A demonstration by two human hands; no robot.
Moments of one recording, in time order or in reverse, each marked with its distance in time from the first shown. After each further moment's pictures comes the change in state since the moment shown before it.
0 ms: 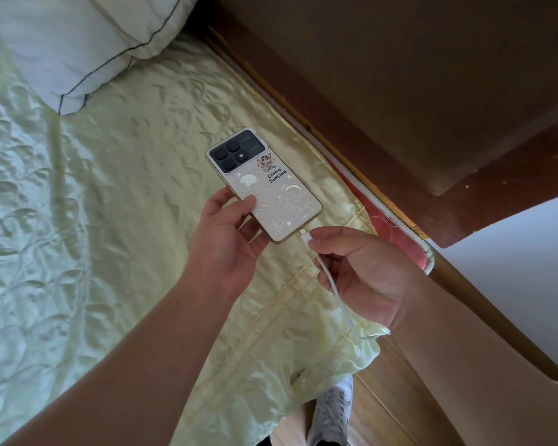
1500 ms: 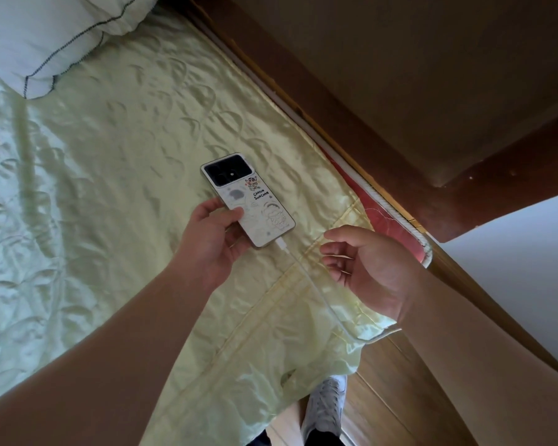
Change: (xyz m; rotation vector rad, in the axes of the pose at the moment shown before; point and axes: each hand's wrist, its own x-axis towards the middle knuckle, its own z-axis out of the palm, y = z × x) left_hand 0.051 -0.024 -0.035 0.185 0.145 -0.111; right_hand 0.035 0.005 -0.039 -0.072 0.114 0.008
